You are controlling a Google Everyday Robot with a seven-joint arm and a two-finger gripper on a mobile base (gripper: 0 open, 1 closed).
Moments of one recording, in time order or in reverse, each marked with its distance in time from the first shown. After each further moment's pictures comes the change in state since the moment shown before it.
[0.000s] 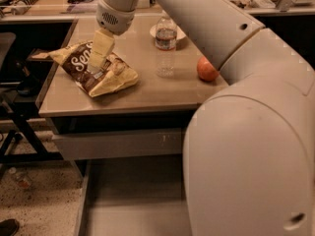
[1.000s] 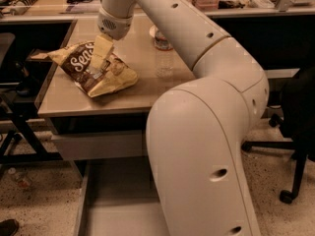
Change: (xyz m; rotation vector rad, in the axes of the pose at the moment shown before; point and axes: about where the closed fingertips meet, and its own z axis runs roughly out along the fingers) arm -0.001 -0.035 0.045 -0.043 0.045 0.056
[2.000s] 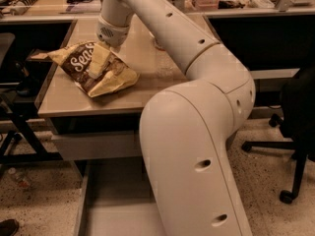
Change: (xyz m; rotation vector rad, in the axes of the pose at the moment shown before) arm -0.003 -0.005 0.034 -0.062 -0.012 0.038
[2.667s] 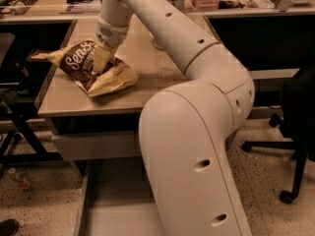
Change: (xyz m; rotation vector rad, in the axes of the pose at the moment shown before) arm 0.000 0.000 0.000 0.000 0.000 0.000
